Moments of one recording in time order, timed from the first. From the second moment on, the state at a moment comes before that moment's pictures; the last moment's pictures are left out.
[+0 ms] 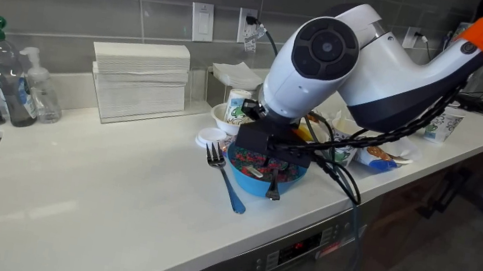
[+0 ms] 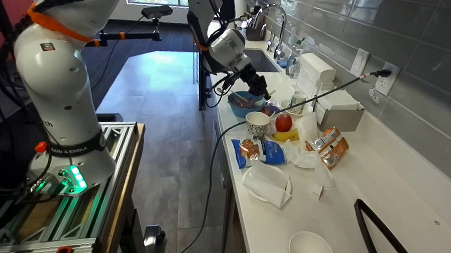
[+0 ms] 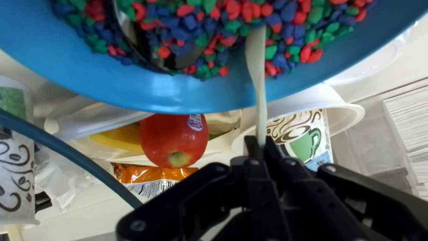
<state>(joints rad) 0.53 0.66 0.16 -1.80 -1.45 2.30 2.45</state>
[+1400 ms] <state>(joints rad) 0.38 0.63 0.21 -1.87 -1.67 2.58 2.63</state>
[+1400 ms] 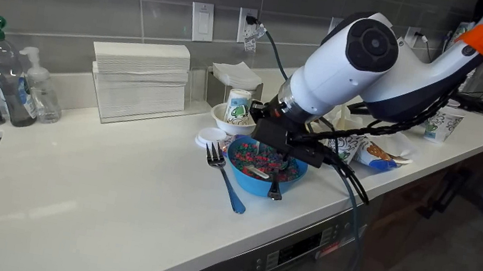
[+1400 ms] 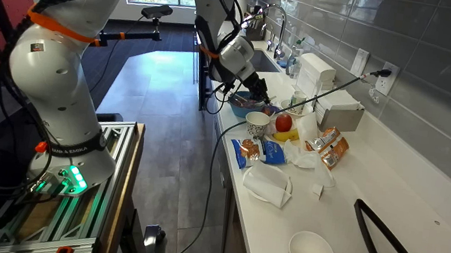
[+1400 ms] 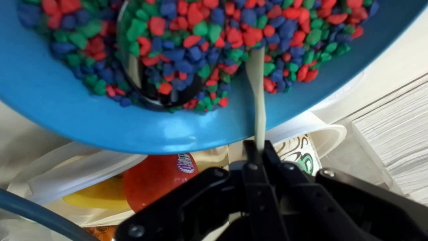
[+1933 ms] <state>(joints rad) 0.31 0.63 0.25 -1.88 -1.81 2.63 2.71</state>
